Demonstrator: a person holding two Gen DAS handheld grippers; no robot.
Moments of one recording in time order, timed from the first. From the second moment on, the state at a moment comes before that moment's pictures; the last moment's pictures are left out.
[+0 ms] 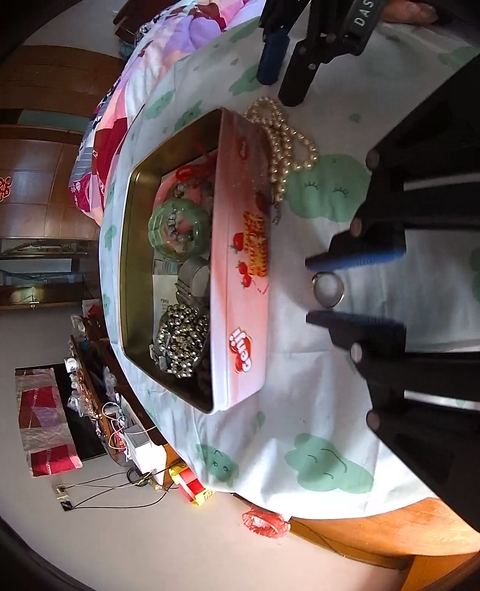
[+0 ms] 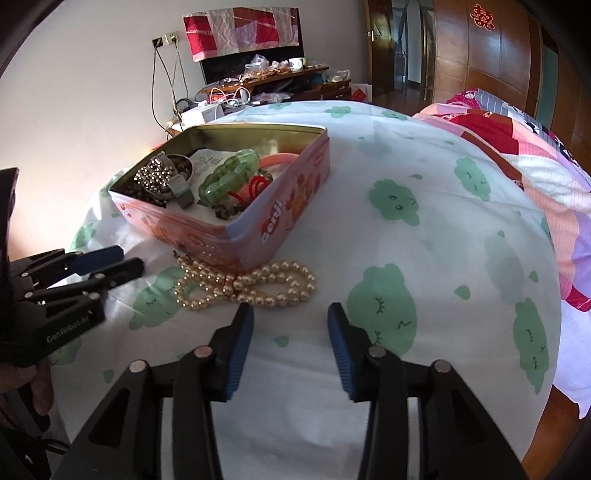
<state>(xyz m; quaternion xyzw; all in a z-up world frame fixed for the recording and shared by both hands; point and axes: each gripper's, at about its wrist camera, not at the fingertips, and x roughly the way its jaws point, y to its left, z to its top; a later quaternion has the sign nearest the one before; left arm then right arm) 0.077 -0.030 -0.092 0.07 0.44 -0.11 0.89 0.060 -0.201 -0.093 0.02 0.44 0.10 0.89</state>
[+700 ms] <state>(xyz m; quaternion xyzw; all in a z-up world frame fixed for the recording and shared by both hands) 0.078 -0.011 -0.083 0.06 0.42 -0.11 0.90 0.086 -0.207 -0.091 0.00 0.45 0.08 0.89</state>
